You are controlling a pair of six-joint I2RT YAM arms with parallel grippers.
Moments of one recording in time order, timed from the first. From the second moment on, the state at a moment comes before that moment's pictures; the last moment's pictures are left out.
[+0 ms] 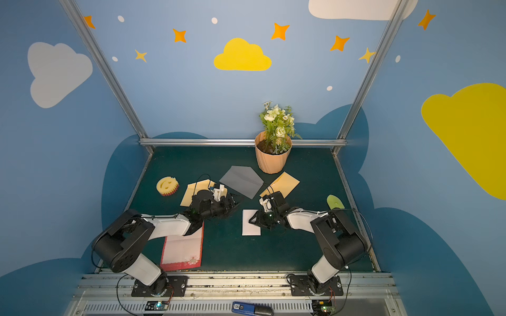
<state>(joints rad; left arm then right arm) -0.60 1.61 0.62 0.64 0.43 -1.22 0.57 1.61 0.65 0.01 -0.60 0.73</state>
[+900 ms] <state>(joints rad) -0.68 1.87 0.69 0.70 0.46 -1.24 0.49 1.45 0.60 -0.11 -0.55 0.67</state>
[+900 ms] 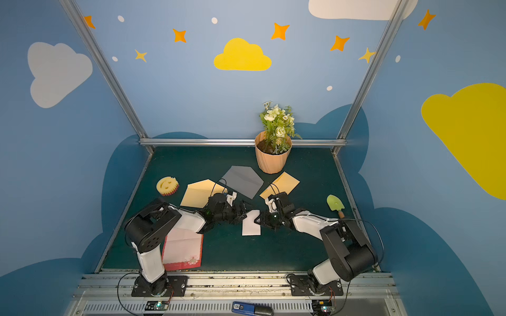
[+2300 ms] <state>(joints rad) -0.47 1.50 0.73 0.42 0.68 -0.69 0.45 1.59 1.01 -0.54 -0.82 0.13</state>
